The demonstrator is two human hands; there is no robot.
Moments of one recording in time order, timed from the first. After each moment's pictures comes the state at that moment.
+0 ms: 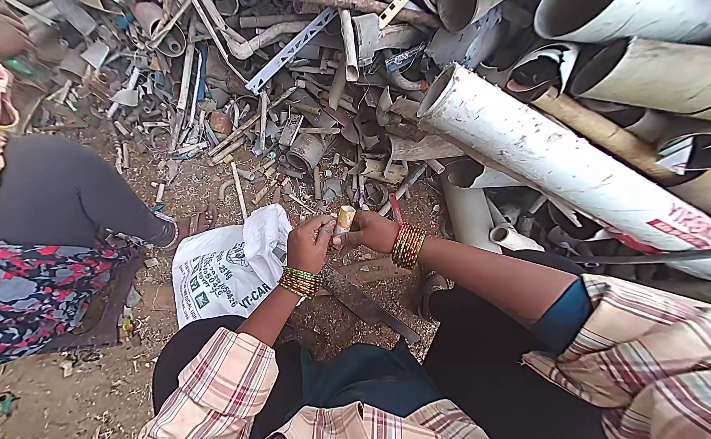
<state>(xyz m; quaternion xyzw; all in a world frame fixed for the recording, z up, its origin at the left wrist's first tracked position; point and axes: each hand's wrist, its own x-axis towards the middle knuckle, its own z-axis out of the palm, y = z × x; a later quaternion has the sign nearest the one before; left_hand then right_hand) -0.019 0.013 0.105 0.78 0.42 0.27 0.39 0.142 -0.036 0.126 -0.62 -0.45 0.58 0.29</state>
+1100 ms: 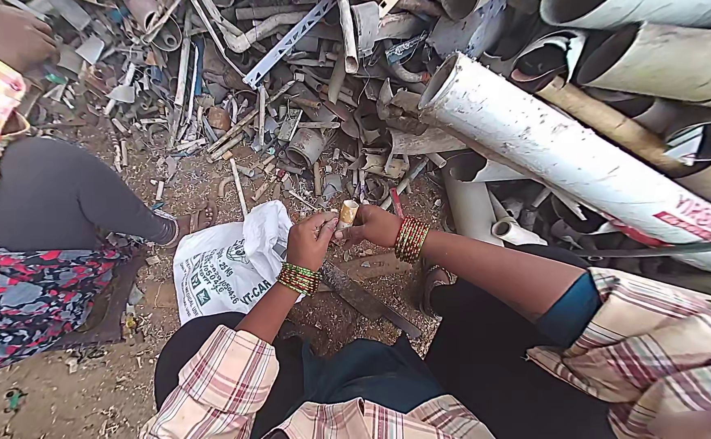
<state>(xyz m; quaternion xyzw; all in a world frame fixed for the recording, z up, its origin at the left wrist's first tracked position) -0.022 0.014 0.104 0.79 0.39 0.26 0.38 0.149 -0.033 0.122 -0.61 -0.45 0.59 0.28</state>
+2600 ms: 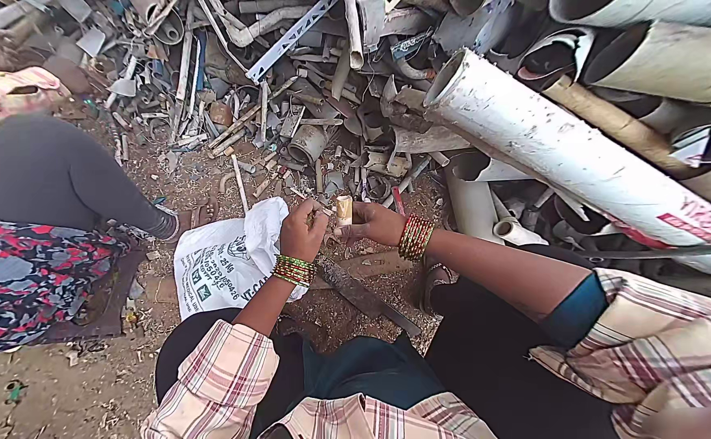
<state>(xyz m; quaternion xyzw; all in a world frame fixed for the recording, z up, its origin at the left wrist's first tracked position) -0.026 0.028 0.112 0.78 0.45 0.23 0.37 0.148 -0.036 0.125 -0.58 -0.48 0.59 0.30</state>
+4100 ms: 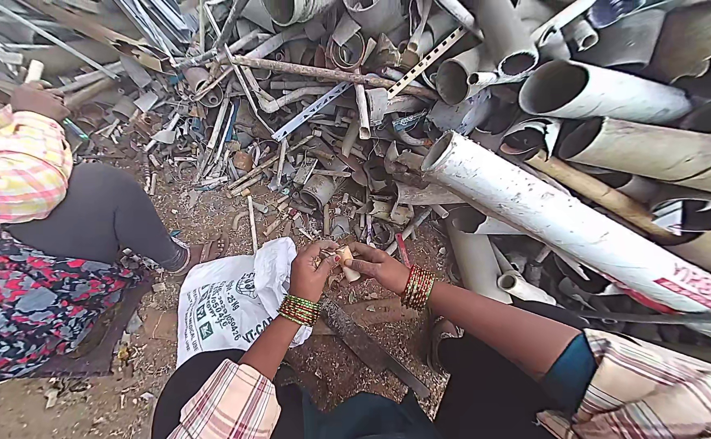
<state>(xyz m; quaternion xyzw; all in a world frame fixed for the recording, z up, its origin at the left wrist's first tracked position) -0.025 0.032 0.118 0.73 0.39 0.32 0.45 0.145 -0.037 0.129 -0.52 -0.42 0.62 0.40</state>
